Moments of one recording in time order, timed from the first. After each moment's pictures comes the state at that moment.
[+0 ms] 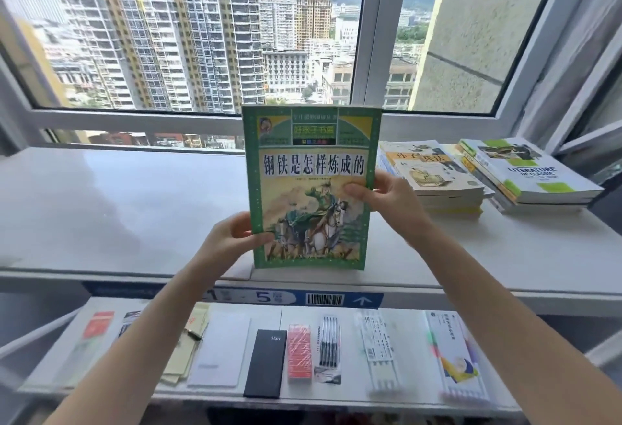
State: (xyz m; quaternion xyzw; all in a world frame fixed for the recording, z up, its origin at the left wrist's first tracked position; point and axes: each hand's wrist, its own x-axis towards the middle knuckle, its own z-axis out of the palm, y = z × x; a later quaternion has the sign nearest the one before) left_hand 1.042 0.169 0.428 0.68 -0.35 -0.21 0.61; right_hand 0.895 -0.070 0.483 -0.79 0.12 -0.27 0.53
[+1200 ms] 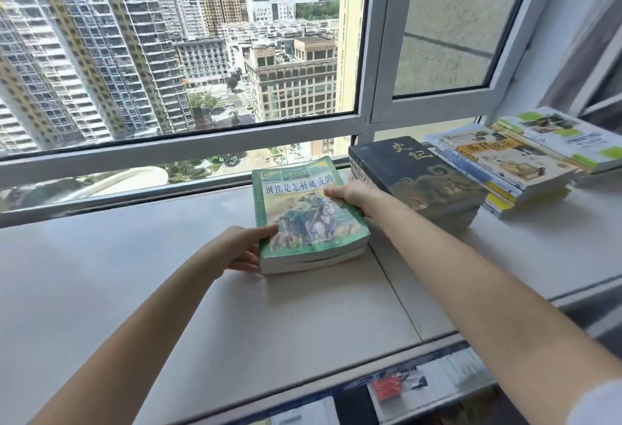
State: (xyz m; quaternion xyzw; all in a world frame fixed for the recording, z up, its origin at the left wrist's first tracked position) left_hand 1.304 0.196 0.441 0.78 -0.22 -0.43 0.40; right_hand 1.171 -0.009 0.453 -0.70 0.46 -0.07 0.55
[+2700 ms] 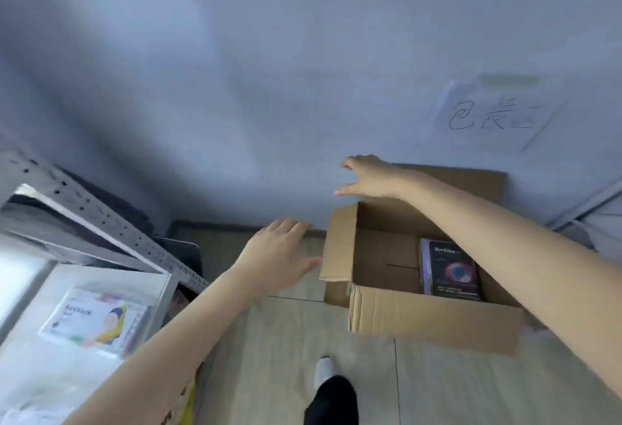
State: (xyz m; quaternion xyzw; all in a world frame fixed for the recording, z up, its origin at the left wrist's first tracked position) left_hand 0.354 -0.074 0.308 0.31 -0.94 -0.15 -0.03; right_hand 0.112 -0.069 0.330 -0.58 0.77 -0.04 0.26
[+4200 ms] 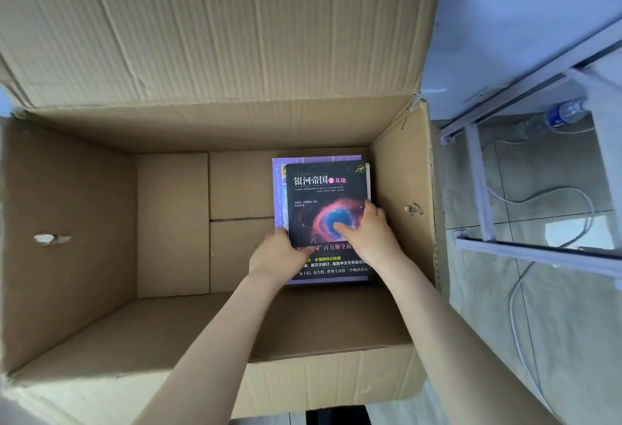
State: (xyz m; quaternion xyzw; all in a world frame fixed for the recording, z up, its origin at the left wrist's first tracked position) left_hand -0.109 0.059 -0.238 0.49 -0.71 -0.41 -0.29; right_hand -0.243 0.160 -0.224 -0.14 0.88 -0.16 0.42
